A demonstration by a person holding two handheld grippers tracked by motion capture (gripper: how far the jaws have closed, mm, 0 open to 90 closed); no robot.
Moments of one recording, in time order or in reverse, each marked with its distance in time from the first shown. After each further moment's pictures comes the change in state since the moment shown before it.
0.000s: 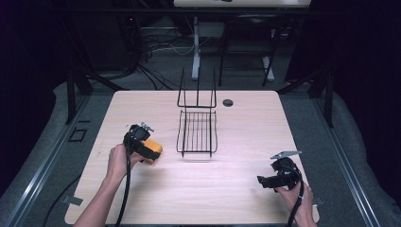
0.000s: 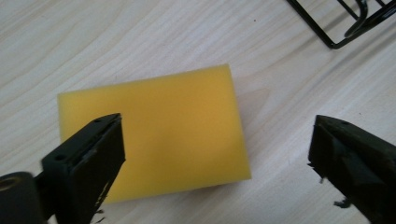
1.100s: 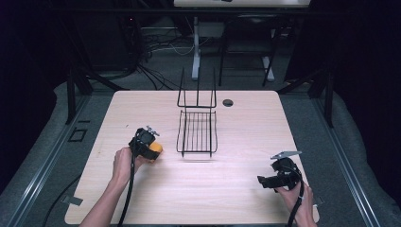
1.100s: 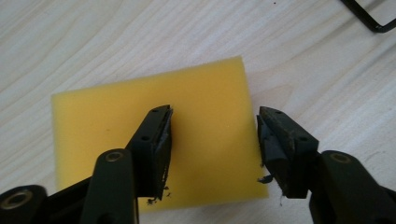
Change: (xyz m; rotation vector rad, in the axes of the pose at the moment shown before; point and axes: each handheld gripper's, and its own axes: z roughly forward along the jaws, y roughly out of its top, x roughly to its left) left arm -0.013 -0.002 0.020 0.018 0.108 0.030; right arm 0.000 0.000 0.000 0.000 -0.004 0.000
